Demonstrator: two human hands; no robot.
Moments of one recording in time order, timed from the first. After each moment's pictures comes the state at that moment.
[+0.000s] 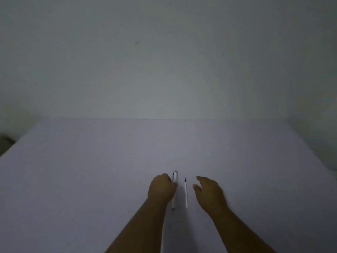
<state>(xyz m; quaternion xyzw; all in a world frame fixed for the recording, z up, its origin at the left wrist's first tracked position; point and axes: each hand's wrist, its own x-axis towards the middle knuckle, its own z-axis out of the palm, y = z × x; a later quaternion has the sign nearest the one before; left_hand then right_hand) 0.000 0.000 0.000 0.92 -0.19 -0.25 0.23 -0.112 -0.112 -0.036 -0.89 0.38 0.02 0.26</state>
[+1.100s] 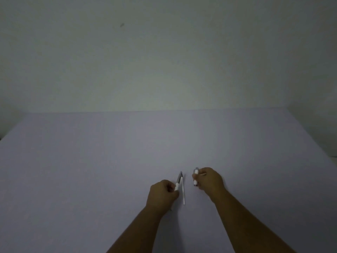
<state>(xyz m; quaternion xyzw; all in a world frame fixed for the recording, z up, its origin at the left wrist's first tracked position) -0.014 0.006 -0.036 0.89 -0.22 -0.25 0.32 -0.090 -0.146 -0.046 -0.71 0.50 -0.01 0.49</state>
